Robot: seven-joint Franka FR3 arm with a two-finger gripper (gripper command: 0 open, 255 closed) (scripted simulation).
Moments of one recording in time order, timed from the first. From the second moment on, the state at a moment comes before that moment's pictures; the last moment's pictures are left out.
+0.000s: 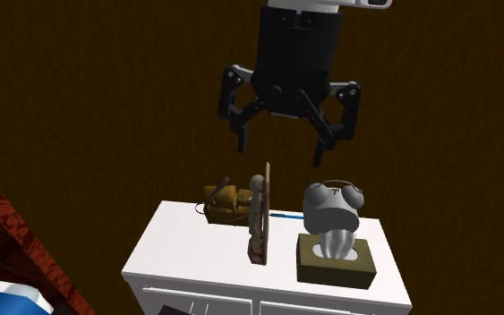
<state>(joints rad) 0.01 -0.77 -0.03 -2.26 0.04 1.45 -0.06</state>
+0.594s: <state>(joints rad) 0.02 -0.57 0.02 -2.27 0.05 1.64 -0.02</state>
